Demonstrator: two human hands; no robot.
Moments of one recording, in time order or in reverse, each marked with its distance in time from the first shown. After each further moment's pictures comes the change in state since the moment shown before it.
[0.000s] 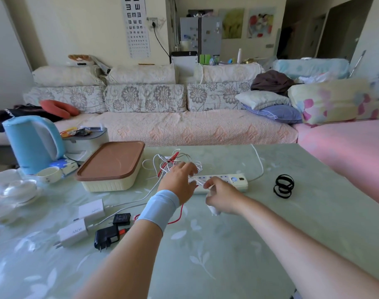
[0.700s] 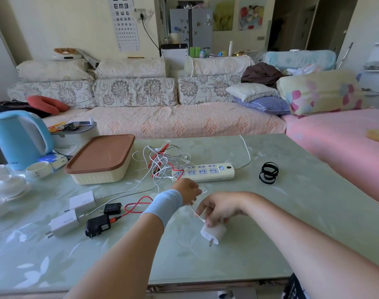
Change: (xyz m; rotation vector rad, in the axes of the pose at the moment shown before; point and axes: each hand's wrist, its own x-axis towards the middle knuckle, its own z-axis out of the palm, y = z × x) left_hand -0.023 0.045 0.036 -0.382 -0.493 -0.487; right_hand -0.039 0.026 -0.010 -0.128 -0.563 0.108
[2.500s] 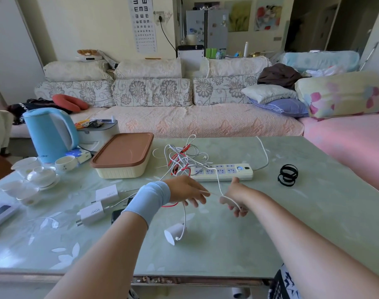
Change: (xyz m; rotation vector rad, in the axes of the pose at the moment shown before) left_hand -0.058 -0.014 -0.073 0.038 -0.288 0.102; right_hand 0.028 -0.027 0.005 0.211 0.396 0.366
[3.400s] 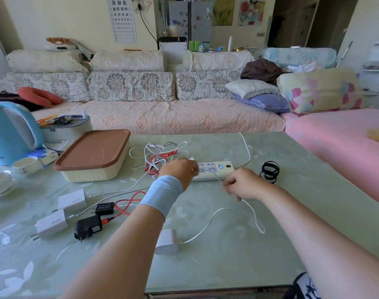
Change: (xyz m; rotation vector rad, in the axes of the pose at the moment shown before) left_hand 0.087 0.029 0.018 0.632 0.545 0.096; right_hand 0.009 0.055 -0.069 -0.206 0.213 -0.423
